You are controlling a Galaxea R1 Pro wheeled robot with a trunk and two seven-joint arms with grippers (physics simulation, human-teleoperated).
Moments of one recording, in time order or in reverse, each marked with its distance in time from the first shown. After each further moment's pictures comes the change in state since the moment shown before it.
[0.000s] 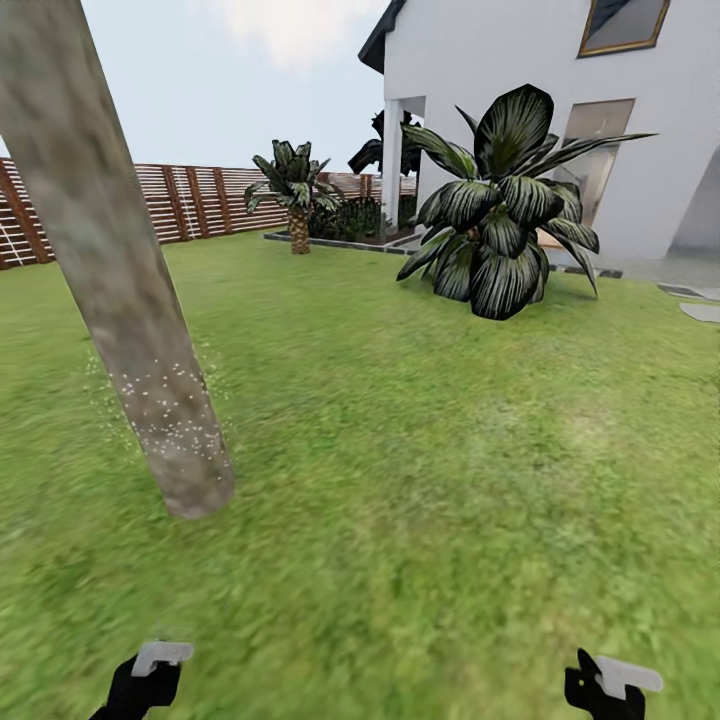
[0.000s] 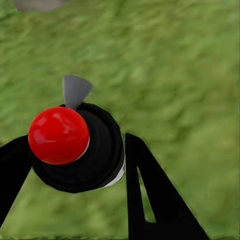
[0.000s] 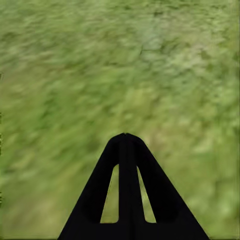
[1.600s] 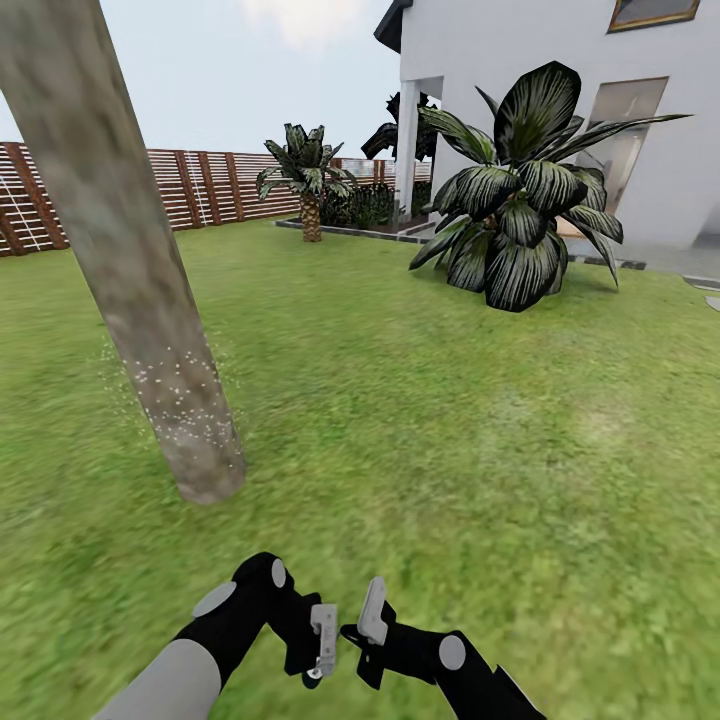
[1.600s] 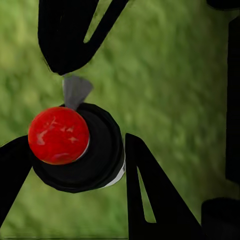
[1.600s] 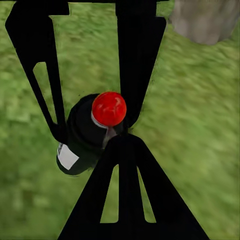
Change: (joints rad) left arm -0.233 -0.314 -0.250 -0.359 -1.021 0.362 -1.081; right arm -0.138 0.122 1.219 -0.011 0.004 0.116 0.305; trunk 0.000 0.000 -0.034
